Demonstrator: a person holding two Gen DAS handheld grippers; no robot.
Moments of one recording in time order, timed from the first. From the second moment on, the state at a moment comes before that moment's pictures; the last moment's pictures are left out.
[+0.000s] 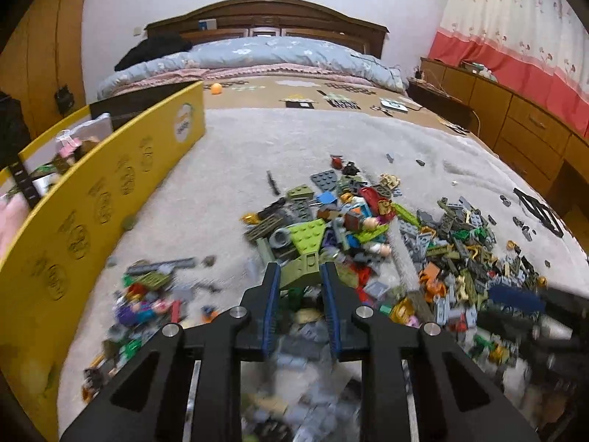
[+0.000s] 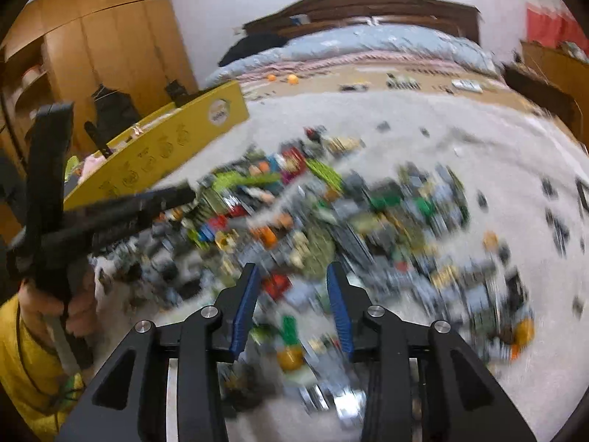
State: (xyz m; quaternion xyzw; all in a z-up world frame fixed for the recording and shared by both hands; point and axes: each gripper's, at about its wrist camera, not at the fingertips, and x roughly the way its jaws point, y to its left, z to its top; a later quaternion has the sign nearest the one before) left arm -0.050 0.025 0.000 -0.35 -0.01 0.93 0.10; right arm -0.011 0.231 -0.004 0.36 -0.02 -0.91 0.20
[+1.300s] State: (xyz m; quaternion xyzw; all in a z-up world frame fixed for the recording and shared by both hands) left arm -0.036 -0.011 -0.012 -0.36 -0.02 0.93 0.08; right arm -0.114 0.165 -0.018 0.39 0.01 -0.89 0.23
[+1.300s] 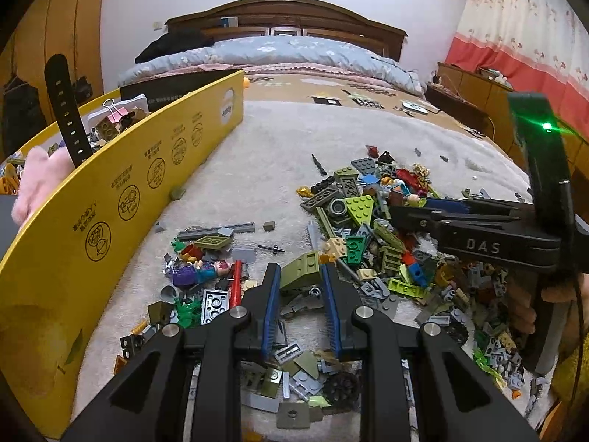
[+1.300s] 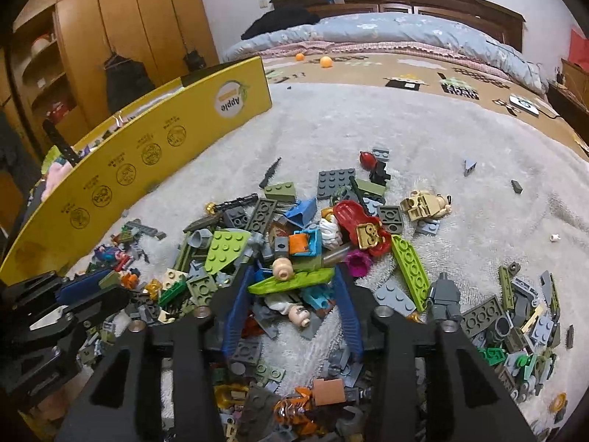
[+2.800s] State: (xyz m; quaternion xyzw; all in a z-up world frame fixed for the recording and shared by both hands) left arm 0.030 -0.128 0.071 -0.27 -0.01 0.96 -0.05; right arm -0.024 0.057 0.040 0.35 0.04 -0.86 0.37
